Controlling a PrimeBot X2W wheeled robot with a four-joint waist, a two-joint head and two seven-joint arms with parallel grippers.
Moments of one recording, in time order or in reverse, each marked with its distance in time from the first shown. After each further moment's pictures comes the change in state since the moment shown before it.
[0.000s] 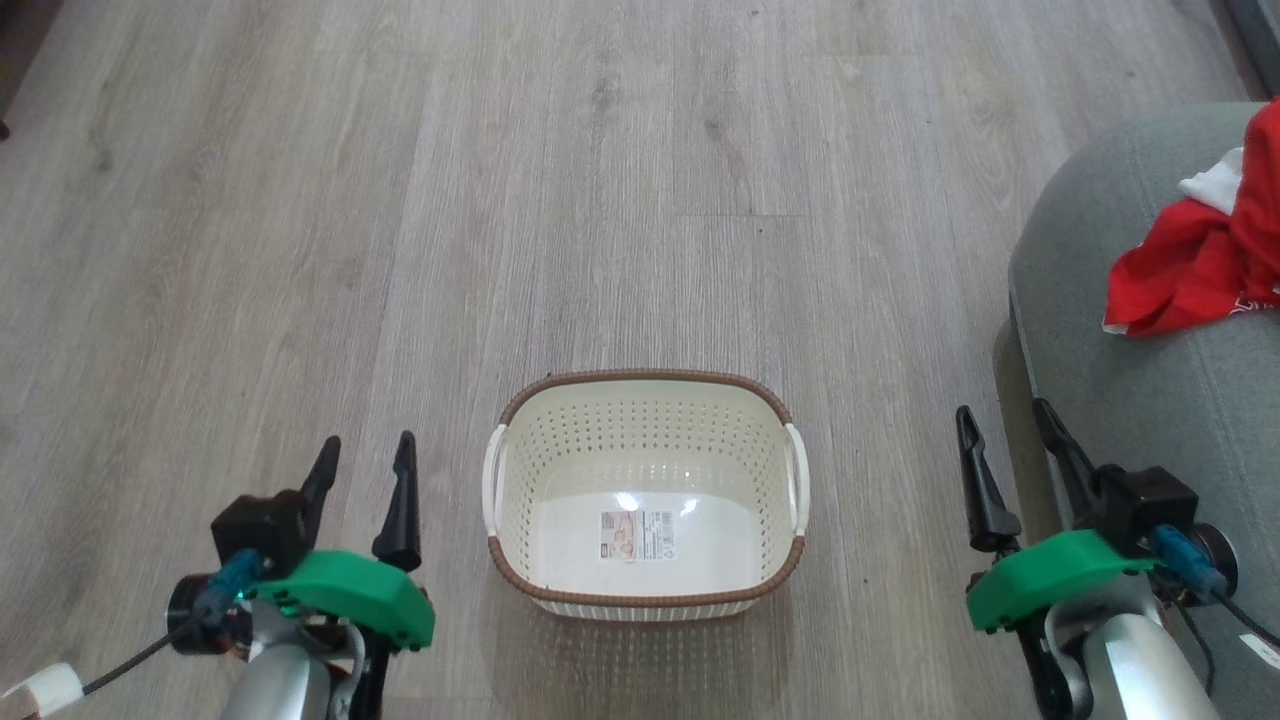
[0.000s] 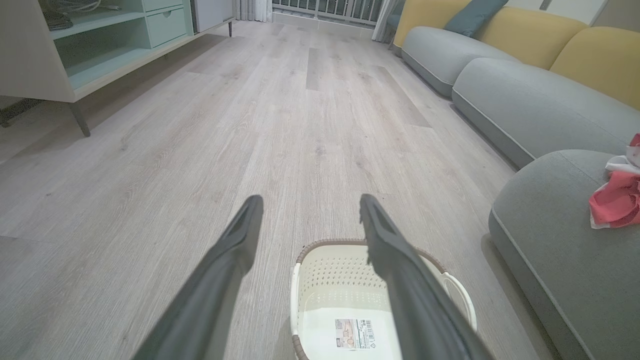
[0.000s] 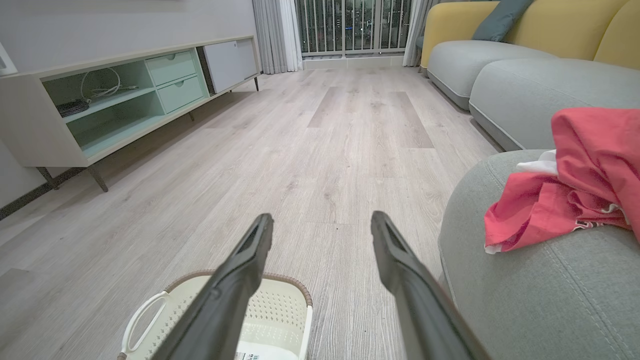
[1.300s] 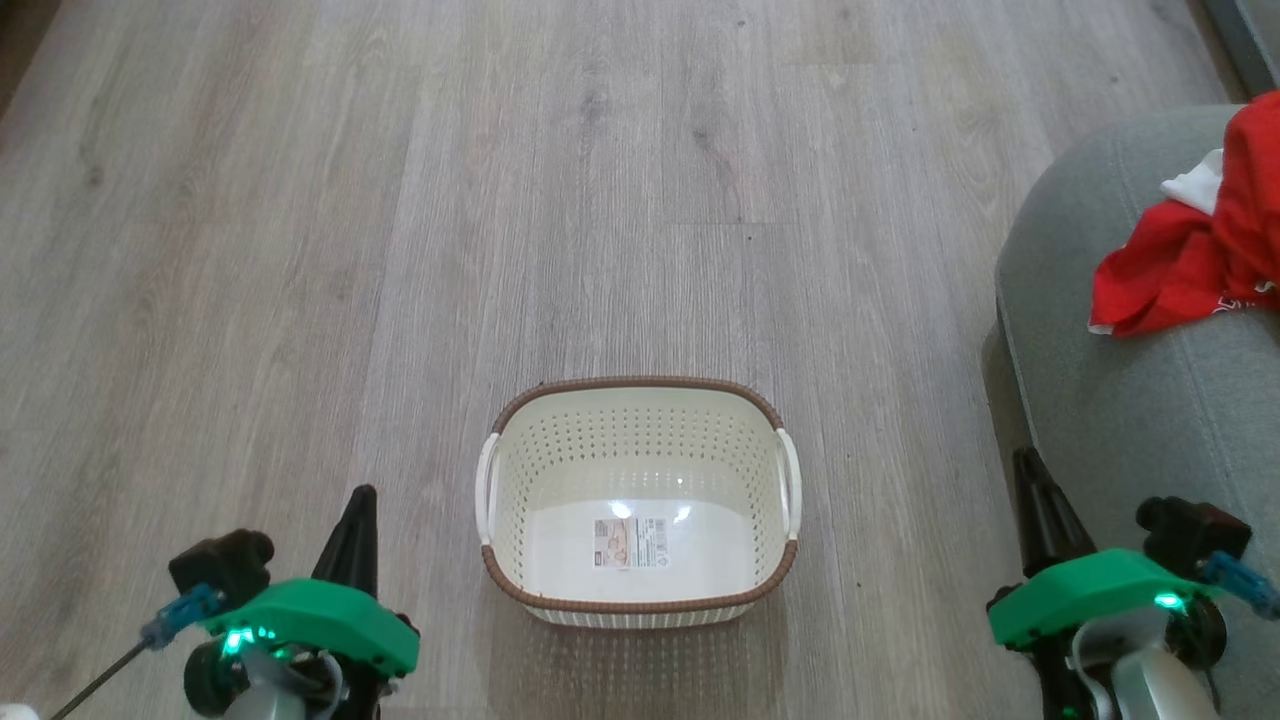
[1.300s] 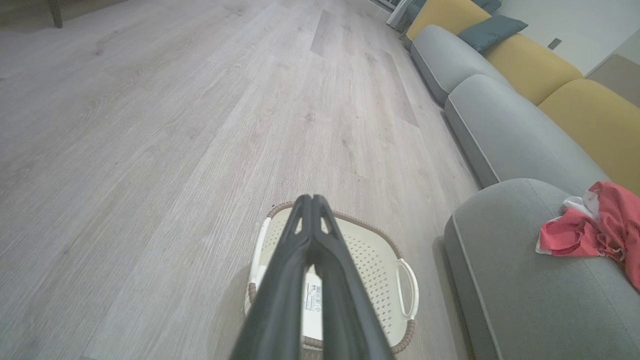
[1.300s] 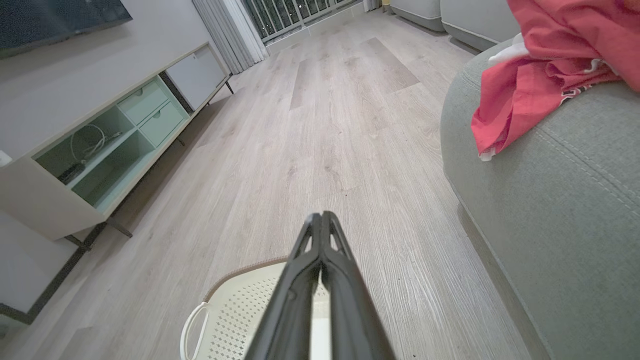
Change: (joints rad) left arm 0.044 -0.008 0.038 0.035 -0.261 -0.042 0.082; right arm 0.036 0.002 -0.022 0.041 0.315 0.000 0.081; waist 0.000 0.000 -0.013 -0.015
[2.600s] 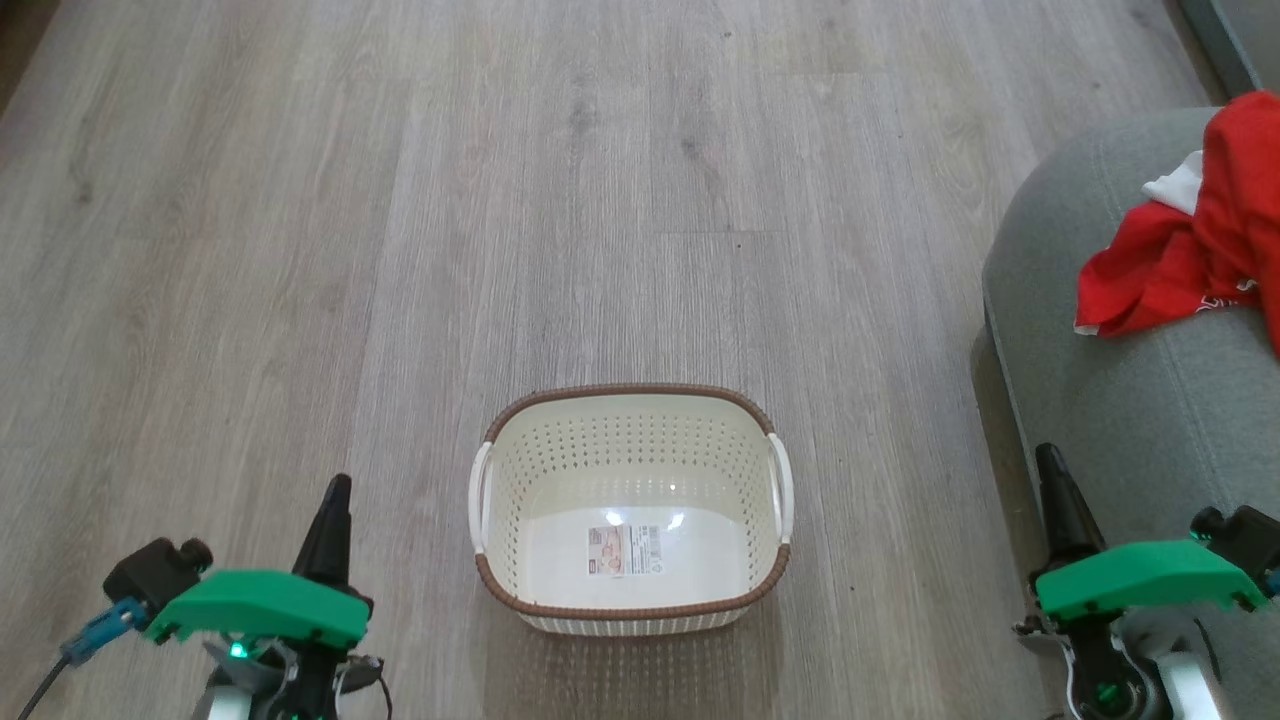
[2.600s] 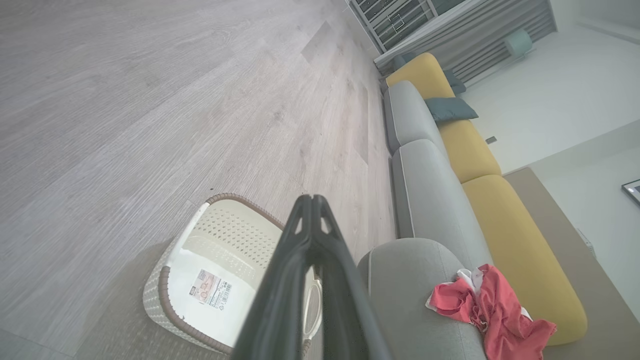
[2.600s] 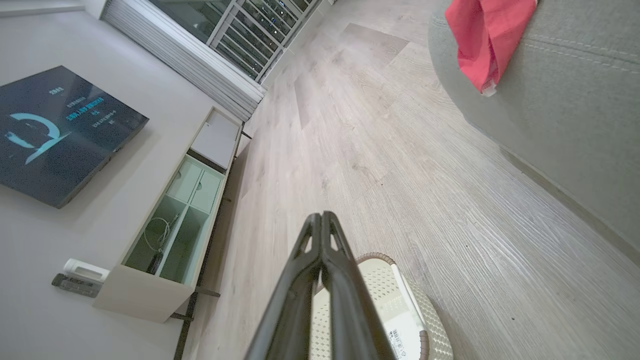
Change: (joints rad) left arm 0.000 -0.002 0.056 -0.045 -0.422 -0.026 0.107; right arm 0.000 0.002 -0.034 -0.034 0.462 0.000 0.115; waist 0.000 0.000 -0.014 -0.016
